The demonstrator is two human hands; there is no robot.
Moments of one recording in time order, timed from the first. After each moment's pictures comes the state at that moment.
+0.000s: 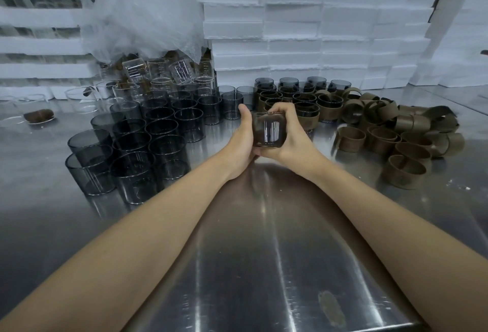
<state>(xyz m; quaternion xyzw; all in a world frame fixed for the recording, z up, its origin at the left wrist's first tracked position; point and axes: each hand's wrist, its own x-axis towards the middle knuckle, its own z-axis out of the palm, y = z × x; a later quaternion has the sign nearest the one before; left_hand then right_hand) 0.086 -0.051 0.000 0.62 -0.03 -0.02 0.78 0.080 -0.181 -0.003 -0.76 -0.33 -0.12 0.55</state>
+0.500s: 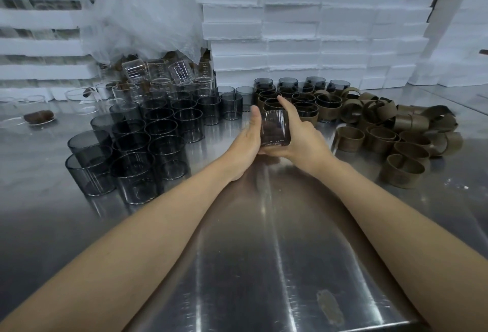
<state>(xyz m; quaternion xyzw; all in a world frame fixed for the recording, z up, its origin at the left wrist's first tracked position) 0.079 -0.052 -0.004 0.70 -0.11 -0.01 0.70 0.084 -0.194 0.006 -0.92 -0.20 -0.16 0.31</state>
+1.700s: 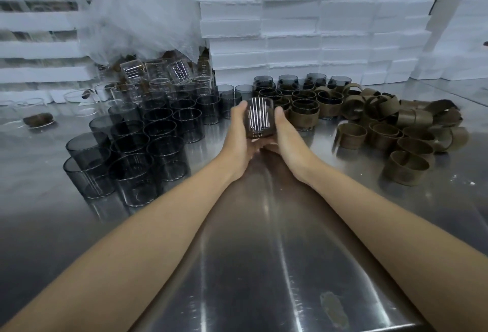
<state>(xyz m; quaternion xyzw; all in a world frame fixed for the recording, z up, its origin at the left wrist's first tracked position) 0.083 -0.052 0.002 0.54 -0.05 0.02 0.84 0.081 -0.155 0.000 -0.70 -0.13 -0.01 0.70</state>
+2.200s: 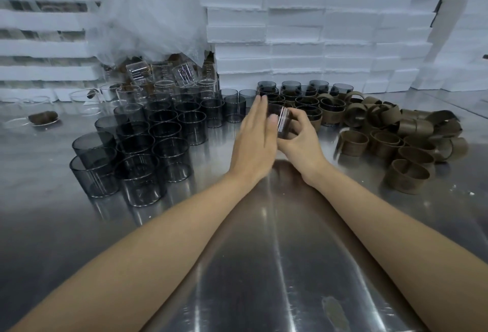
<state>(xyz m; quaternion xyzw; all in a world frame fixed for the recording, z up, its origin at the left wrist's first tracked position) 0.067 -0.059 -0.005 0.85 -0.15 0.27 0.43 0.085 -0.173 -0.007 -0.71 -0.15 -0.12 0.67</state>
